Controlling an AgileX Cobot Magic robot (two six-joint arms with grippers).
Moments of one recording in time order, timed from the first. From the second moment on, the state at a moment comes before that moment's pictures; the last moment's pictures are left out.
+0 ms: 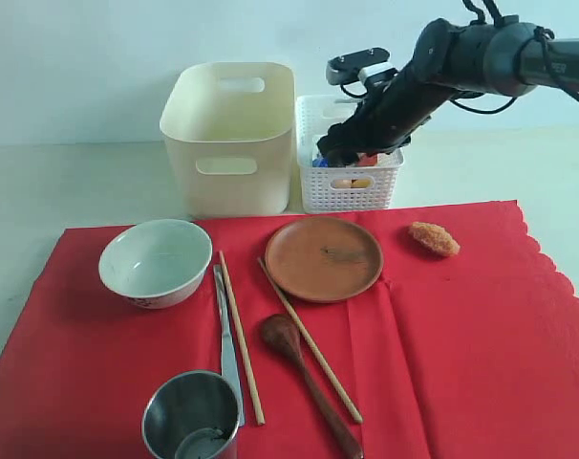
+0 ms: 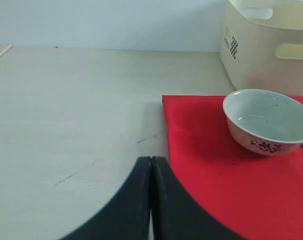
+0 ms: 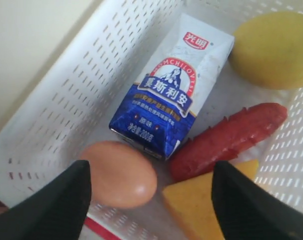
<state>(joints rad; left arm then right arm) -0.05 0.01 0.00 0.10 0.37 -0.13 0.27 2.34 -1.91 0.32 0.67 -0.43</state>
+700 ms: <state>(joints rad) -0.05 0.01 0.00 0.10 0.37 -0.13 0.27 1.95 -1.75 0.17 1.10 -0.24</state>
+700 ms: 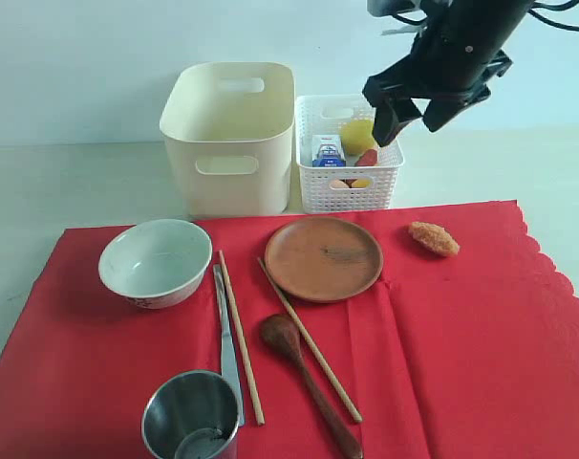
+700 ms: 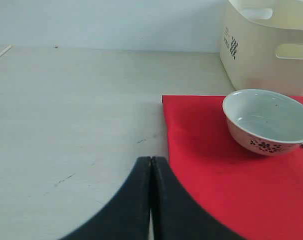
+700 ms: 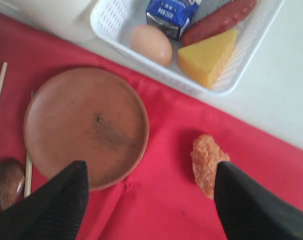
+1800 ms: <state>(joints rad) -0.05 0.01 0.00 0.10 0.37 -0.13 0.27 1.71 -1.13 0.04 0.63 -0.21</state>
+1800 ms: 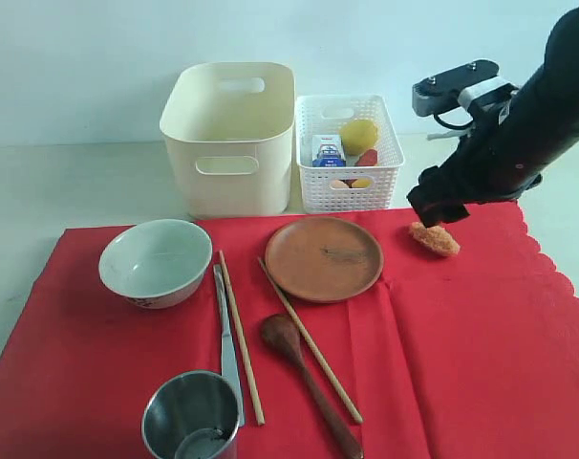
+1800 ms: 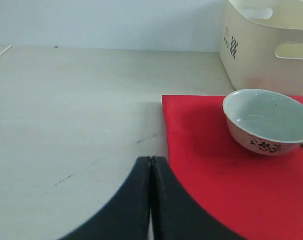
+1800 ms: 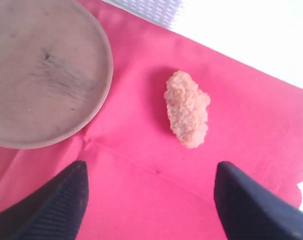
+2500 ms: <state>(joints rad) -0.05 0.01 0.00 0.10 0.37 -0.13 0.25 2.10 -1.43 -0.05 0.75 -0.13</state>
